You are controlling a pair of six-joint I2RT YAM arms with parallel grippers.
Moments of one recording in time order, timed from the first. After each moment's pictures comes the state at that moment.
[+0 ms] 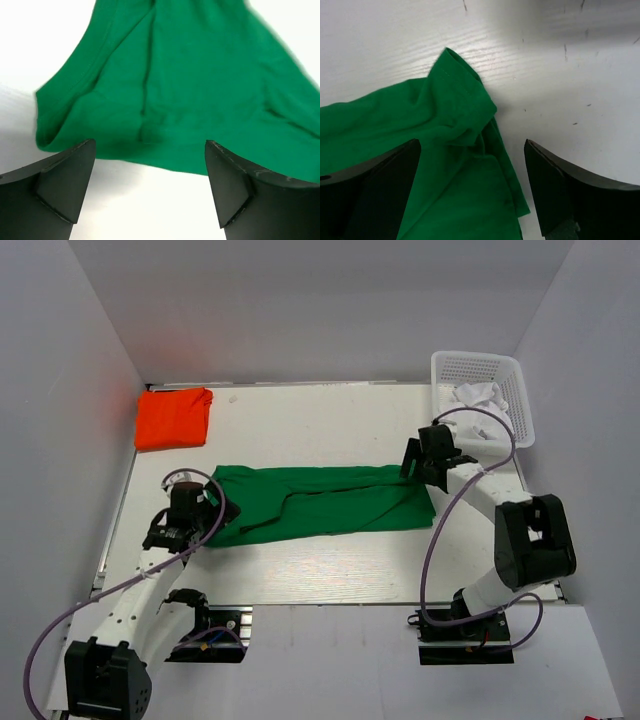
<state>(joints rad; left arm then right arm) -0.14 0.83 0.48 -0.45 -0.07 -0.76 0.28 1.57 0.92 -0.25 0.27 0.39</state>
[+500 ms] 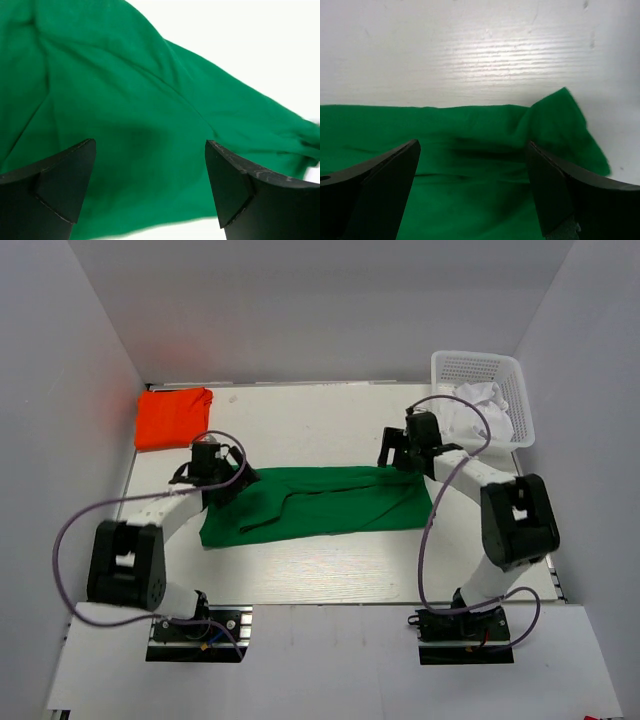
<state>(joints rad) -0.14 1.37 0.73 -0.17 0.10 -0.72 0.31 1.66 1.04 -0.16 0.02 0.35</state>
